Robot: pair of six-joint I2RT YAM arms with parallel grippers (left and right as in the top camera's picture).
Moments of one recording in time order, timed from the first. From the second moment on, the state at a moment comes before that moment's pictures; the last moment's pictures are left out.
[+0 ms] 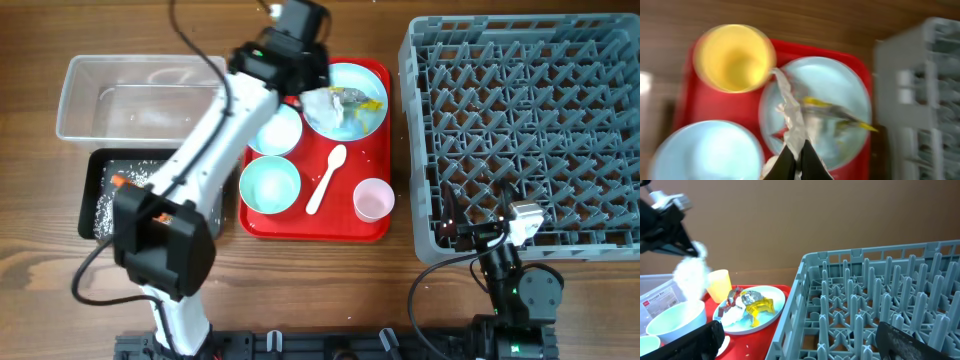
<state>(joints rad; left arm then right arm) -0.42 1.96 1.79 -0.79 -0.06 -0.52 -0.06 0.01 0.01 0.02 -0.24 0.14</state>
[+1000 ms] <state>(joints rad) 0.29 1.92 1.68 -0.88 -0.08 -0.52 -0.06 0.01 0.01 0.02 -0.24 0.14</state>
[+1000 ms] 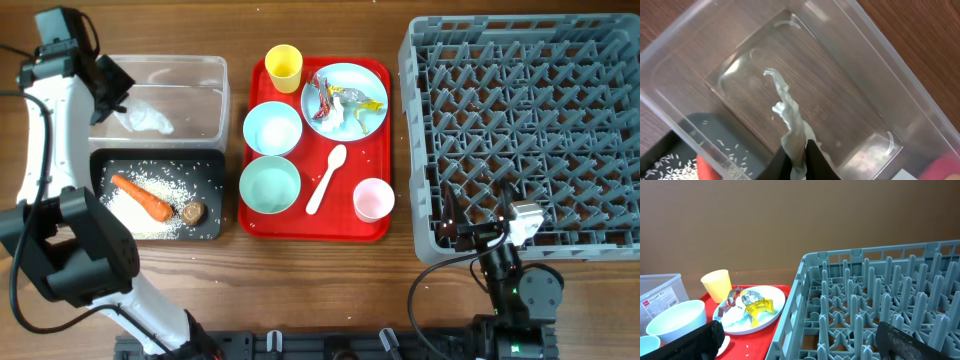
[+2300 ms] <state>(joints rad) -0.62 1.89 1.68 -0.72 -0.06 -0.53 -0.06 0.01 0.01 0.02 -0.24 0.14</state>
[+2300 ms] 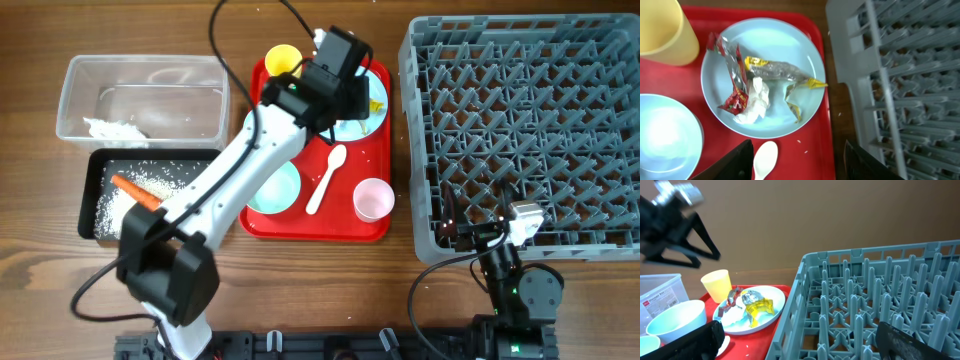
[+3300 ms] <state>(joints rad) -0.60 2.19 1.68 -0.64 -0.16 -0.48 -0.06 0.01 0.01 0.02 -0.24 0.14</state>
